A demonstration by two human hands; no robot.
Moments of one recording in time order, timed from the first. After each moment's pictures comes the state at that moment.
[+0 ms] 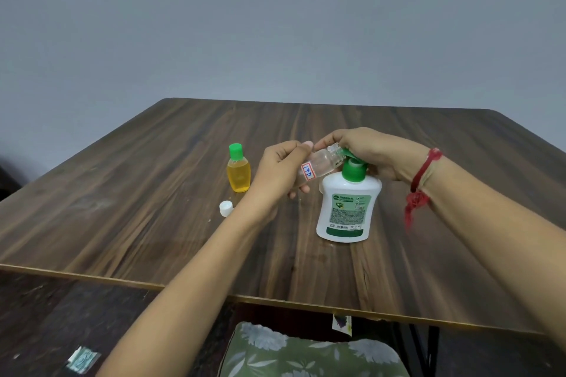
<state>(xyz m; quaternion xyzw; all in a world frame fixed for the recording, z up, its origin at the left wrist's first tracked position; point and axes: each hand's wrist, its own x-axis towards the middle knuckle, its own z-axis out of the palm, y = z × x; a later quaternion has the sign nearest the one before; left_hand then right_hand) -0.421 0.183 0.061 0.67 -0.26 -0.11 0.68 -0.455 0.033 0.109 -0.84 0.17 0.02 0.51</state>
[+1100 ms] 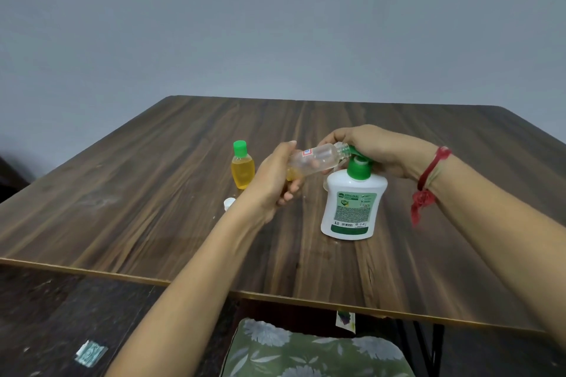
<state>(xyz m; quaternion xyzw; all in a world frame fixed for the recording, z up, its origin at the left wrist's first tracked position) -0.417 0.194 0.057 0.68 -0.16 -0.23 0.68 -0.454 0.031 0.105 -0.86 0.15 0.05 0.49</state>
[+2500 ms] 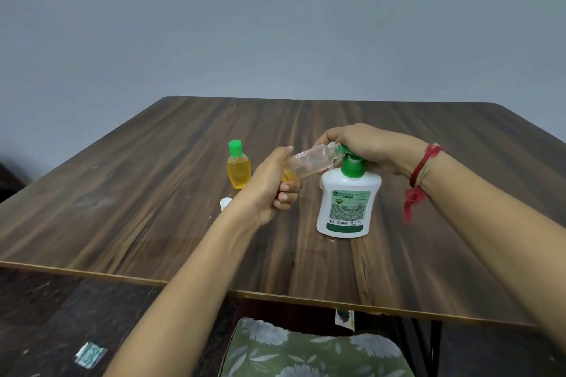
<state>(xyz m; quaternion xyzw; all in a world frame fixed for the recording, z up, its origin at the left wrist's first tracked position) -0.417 0.194 0.056 0.62 -0.12 -0.33 0.70 -0.453 0.030 0.104 -0.89 0.14 0.05 0.43</state>
